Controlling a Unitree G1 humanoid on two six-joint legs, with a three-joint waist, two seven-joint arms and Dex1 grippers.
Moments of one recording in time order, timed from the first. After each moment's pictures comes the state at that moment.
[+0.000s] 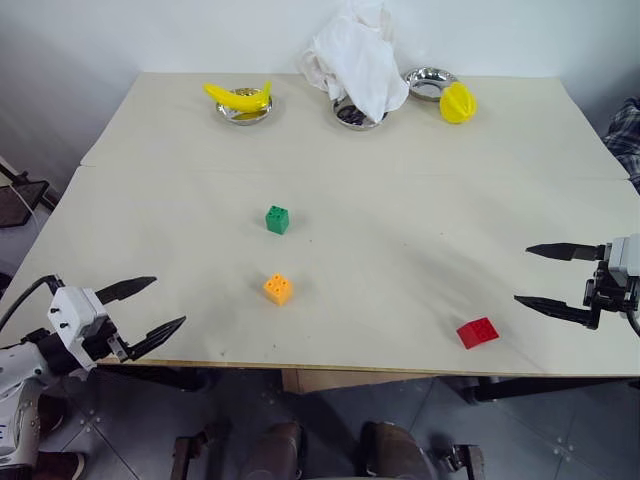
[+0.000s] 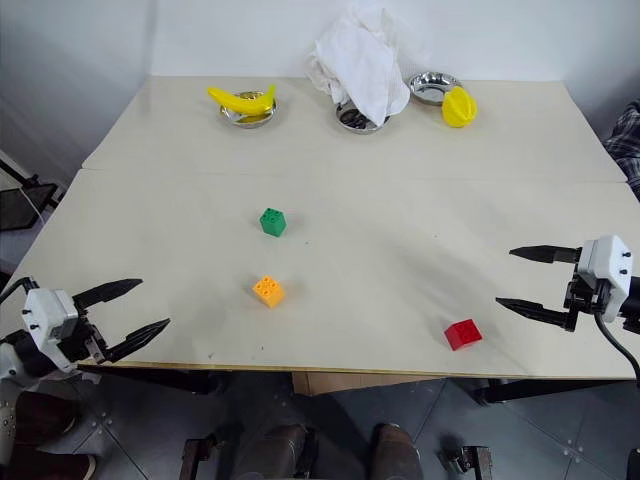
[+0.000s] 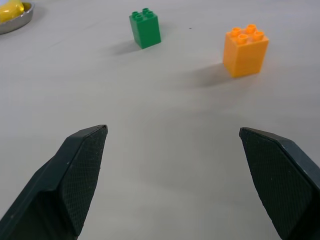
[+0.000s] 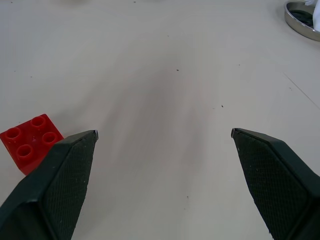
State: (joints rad) left arm 0.12 0.74 0.46 0.05 -0.47 -0.09 -1.03; right arm -0.34 -1.01 -0.25 0.60 0.49 -0.29 1.54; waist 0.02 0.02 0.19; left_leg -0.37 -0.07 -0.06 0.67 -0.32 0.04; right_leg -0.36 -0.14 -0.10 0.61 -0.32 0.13
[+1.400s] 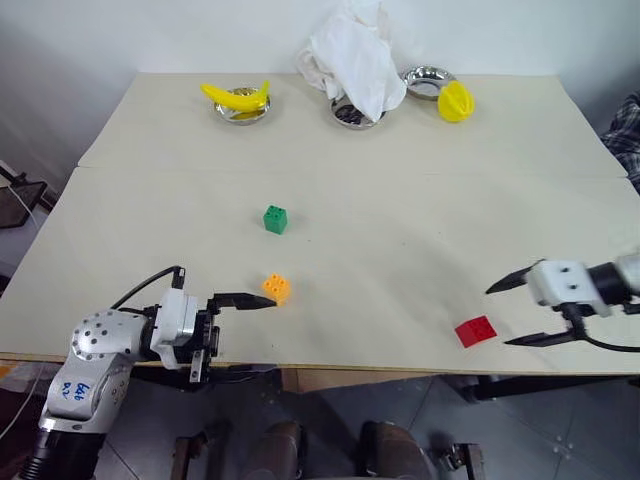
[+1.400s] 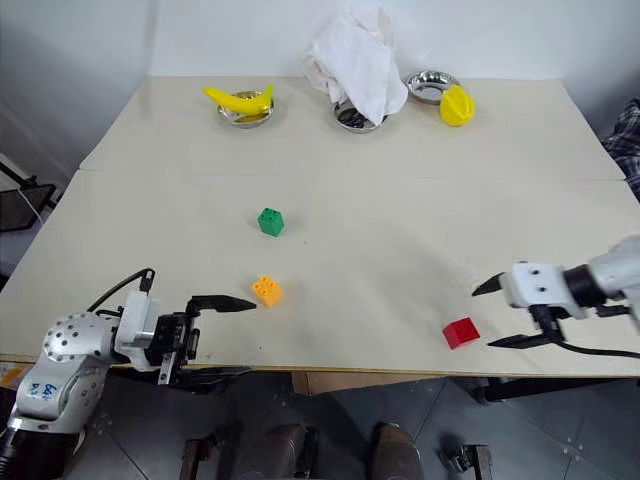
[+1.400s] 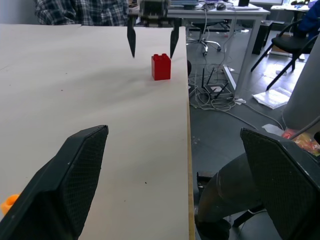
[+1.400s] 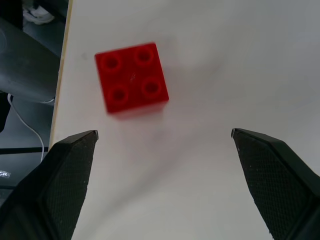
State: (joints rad) left arm -0.04 0.67 0.10 -0.25 -0.58 0.05 -1.27; right arm -0.51 -1.15 0.26 0.37 0.22 -0.27 1.55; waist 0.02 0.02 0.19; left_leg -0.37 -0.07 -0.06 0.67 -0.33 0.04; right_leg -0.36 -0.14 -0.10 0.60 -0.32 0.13
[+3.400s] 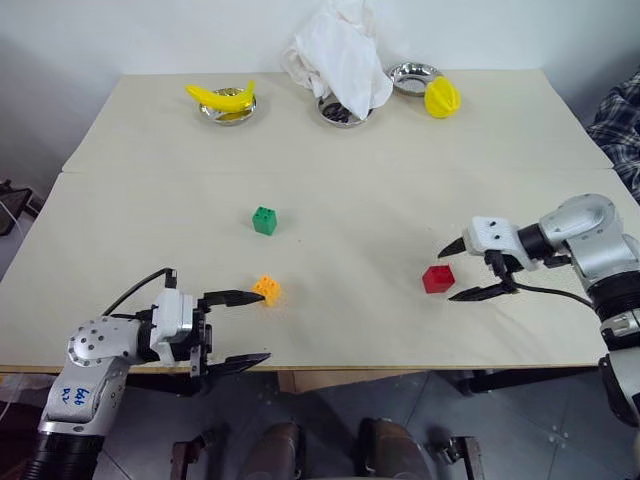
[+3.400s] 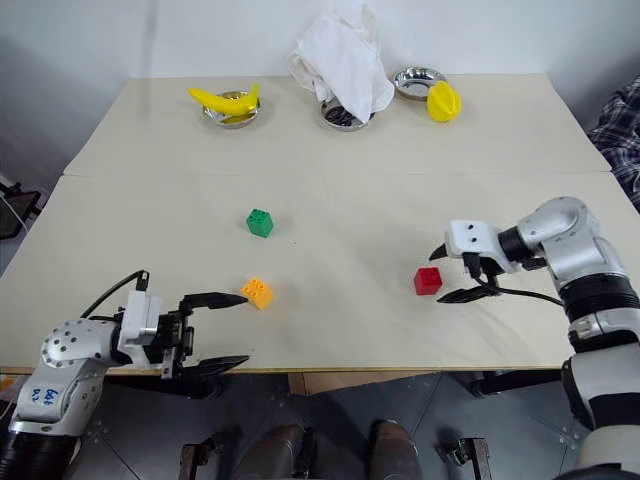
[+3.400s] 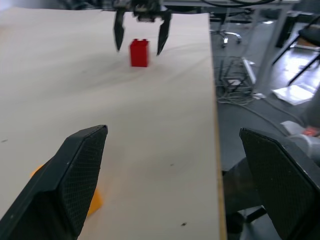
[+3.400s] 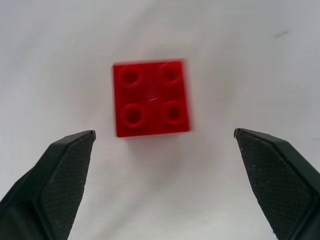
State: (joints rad) left arm -0.03 0.67 0.15 -0.16 -0.54 0.00 -1.22; right arm -0.88 -0.92 0.33 0.74 0.14 -0.20 1.55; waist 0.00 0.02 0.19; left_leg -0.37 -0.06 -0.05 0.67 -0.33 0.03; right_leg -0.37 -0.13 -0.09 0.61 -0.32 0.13
